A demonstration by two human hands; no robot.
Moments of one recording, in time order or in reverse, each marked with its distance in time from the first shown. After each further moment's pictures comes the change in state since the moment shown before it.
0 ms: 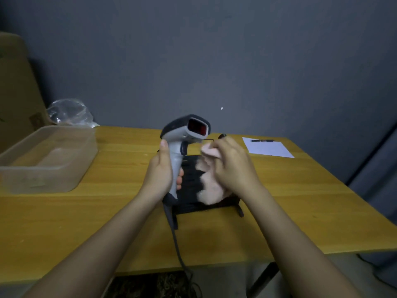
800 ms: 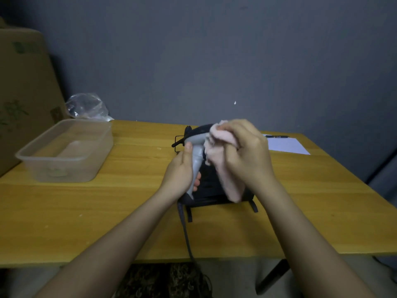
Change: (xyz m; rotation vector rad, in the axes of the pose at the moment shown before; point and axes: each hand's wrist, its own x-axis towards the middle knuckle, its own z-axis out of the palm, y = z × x) left_hand -0.006 -0.004 -0.005 0.152 -0.109 0.035; right_hand 0.009 -0.018 -0.007 0.163 0.254 -0.135
